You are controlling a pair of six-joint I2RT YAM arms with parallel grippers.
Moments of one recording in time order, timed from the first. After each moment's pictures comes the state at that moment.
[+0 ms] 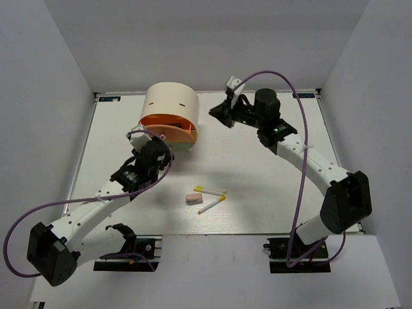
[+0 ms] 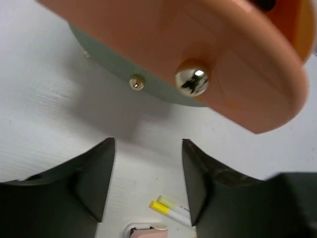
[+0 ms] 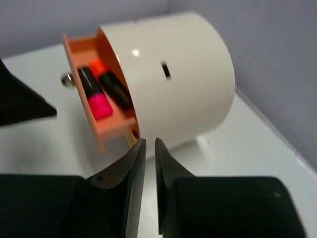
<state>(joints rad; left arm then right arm) -0.65 1.02 0.77 -0.36 -0.60 -0.88 0.56 1.52 1.28 0.17 -0.57 -0.14</state>
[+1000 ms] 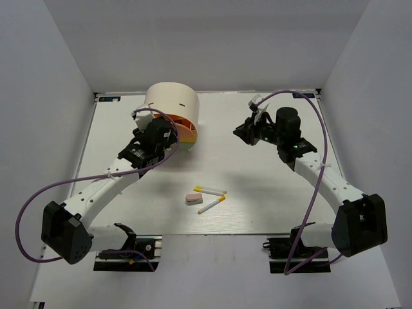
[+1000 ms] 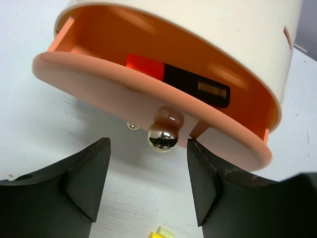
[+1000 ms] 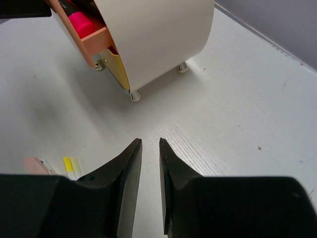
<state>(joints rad) -0.58 1.24 1.04 -0.40 -0.64 -0.75 0.37 1.30 0.96 0.07 -0.57 -0.10</state>
